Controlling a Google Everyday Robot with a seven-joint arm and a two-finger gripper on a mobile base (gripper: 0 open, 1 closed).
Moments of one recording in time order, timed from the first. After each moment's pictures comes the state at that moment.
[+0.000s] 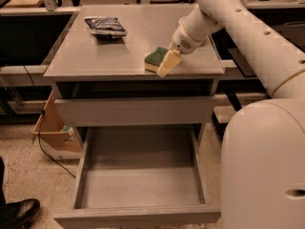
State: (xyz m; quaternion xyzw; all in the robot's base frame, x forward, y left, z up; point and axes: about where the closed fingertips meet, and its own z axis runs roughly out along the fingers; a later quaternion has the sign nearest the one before) arm 0.744 -0.057 0.835 -0.57 0.77 0.12 0.26
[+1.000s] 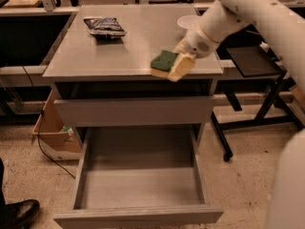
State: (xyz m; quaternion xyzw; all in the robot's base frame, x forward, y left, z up) arm 0.661 -0.073 0.865 -0.62 0.73 0.16 0.25
